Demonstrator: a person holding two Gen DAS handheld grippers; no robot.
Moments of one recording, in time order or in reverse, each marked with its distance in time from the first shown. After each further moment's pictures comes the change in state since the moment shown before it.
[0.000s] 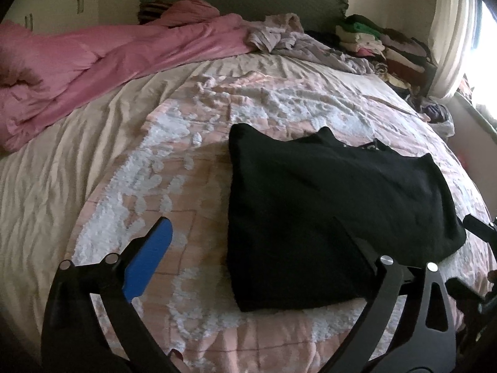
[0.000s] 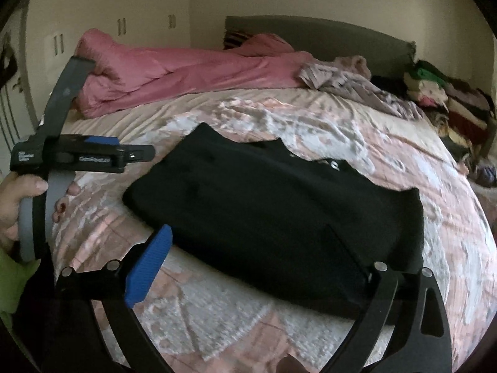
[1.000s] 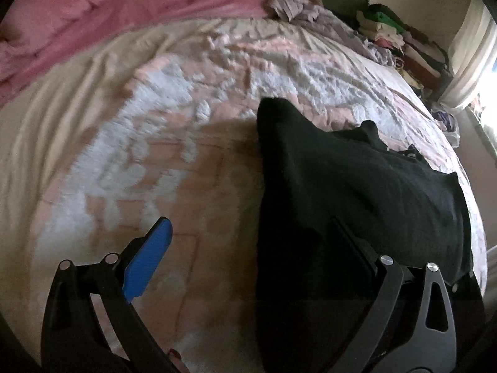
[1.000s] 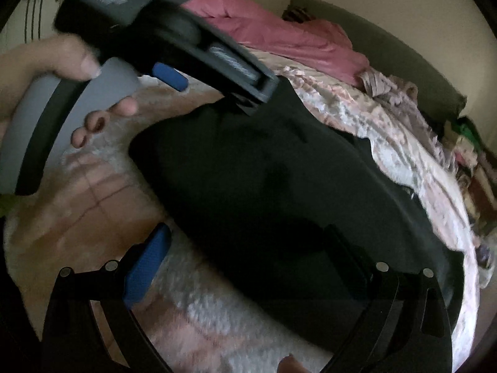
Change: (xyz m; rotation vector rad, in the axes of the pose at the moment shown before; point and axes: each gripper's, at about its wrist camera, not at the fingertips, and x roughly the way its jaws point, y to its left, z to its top) left arm 0.094 0.038 0.021 -0.128 0.180 -0.071; right arm 0.116 0.092 -0.008 -0.355 0.137 -0.022
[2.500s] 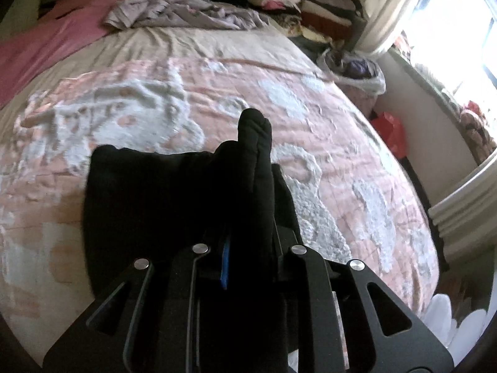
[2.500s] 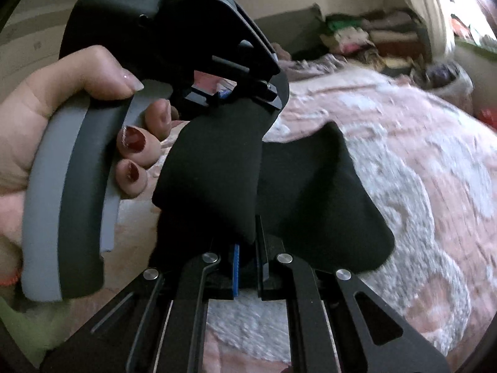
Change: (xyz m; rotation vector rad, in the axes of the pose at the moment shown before) left arm 0.007 -0.344 0.004 0.299 0.069 -0.231; right arm -0.115 -0.164 -0.151 0.868 -0.244 -0.046
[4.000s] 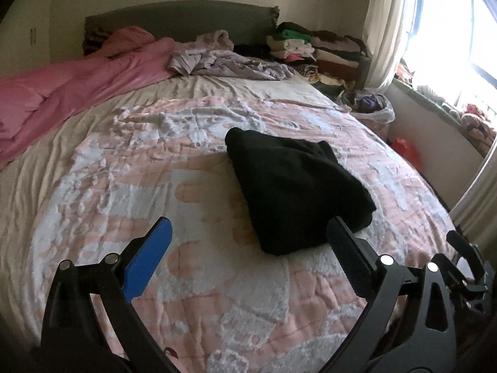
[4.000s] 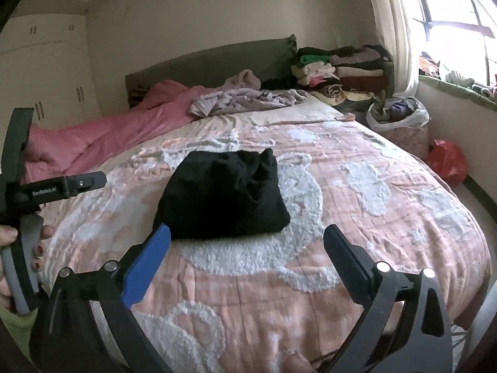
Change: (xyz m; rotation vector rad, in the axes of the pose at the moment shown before) left arm -0.173 0.080 -0.163 0.029 -0.288 0.141; right arm -0.139 0.008 -0.020 -0.100 -0.100 -0.209
